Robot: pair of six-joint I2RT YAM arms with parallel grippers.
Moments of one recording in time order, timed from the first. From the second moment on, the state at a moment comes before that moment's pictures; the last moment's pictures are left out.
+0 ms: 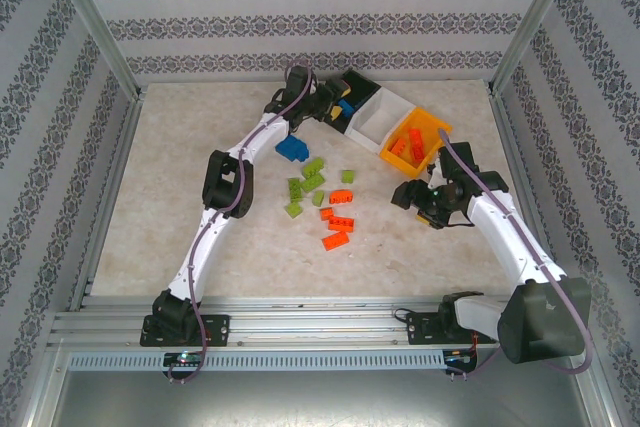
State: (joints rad) left arm -0.37 2.75 2.51 -0.19 0.49 -1.38; right arm 0.09 1.19 0.90 -0.92 -0.41 0.57
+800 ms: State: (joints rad) left arm -0.36 2.45 2.39 -0.50 0.53 -0.96; right arm 0.14 1.19 0.88 -0.89 -0.44 0.58
